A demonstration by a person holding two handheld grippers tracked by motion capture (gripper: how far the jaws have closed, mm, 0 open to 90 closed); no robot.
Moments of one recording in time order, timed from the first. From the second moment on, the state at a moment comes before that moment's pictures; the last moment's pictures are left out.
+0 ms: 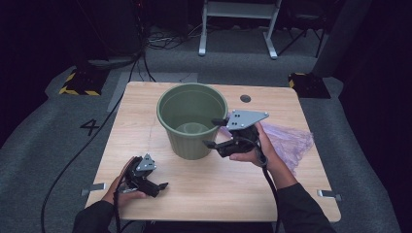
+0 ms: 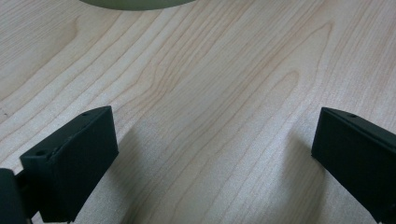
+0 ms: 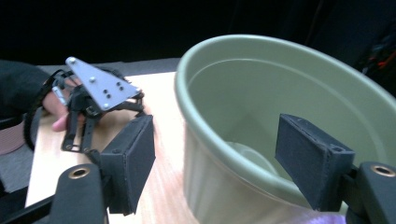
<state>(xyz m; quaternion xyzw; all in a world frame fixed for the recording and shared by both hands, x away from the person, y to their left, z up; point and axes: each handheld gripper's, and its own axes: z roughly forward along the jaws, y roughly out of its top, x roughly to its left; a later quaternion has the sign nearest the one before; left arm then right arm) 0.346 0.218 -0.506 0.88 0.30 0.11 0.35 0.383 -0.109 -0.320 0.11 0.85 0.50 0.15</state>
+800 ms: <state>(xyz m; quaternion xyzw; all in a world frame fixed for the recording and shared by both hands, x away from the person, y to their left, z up) 0.346 0.218 -0.506 0.88 0.30 0.11 0.35 0.398 -0.059 -0.324 0.05 0.89 0.43 0.12</state>
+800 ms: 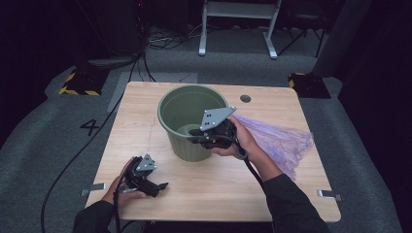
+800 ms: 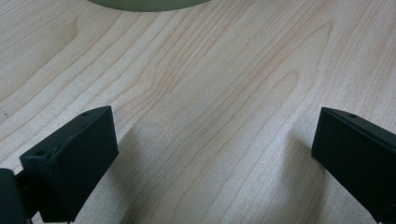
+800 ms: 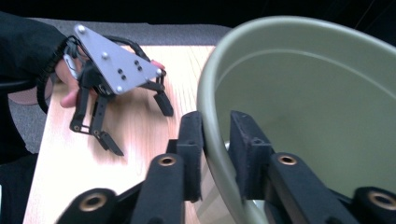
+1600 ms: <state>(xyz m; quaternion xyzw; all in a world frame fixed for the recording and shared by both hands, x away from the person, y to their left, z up) 0.346 0.218 -0.506 0.88 0.30 0.11 0.35 0.330 -0.101 -0.318 0.00 0.87 0.46 0.15</state>
